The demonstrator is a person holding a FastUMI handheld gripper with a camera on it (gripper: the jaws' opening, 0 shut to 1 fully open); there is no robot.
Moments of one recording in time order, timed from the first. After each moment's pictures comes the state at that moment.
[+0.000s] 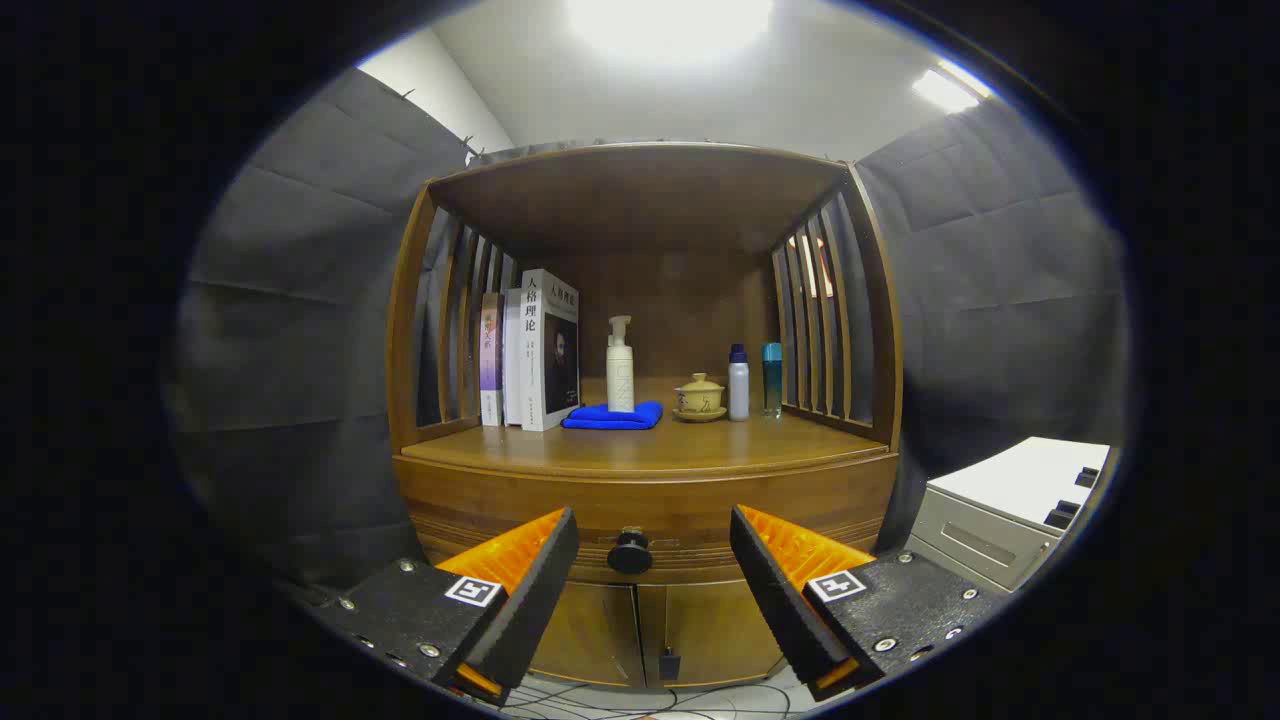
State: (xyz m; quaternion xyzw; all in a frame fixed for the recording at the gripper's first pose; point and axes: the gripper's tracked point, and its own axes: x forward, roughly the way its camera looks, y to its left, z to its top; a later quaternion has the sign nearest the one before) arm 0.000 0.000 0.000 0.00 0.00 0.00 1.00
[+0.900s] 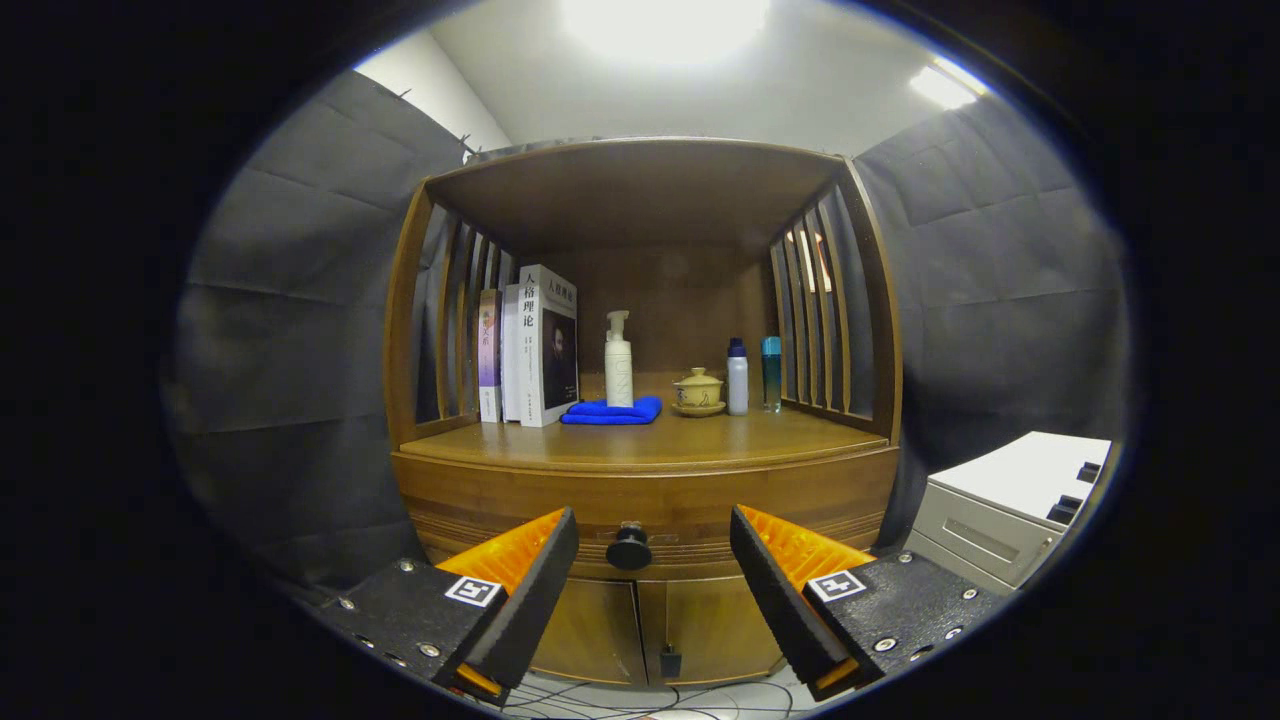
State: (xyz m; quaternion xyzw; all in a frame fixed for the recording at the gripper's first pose) arm 0.002 -0.001 -0.003 0.01 0.00 0.00 1.00
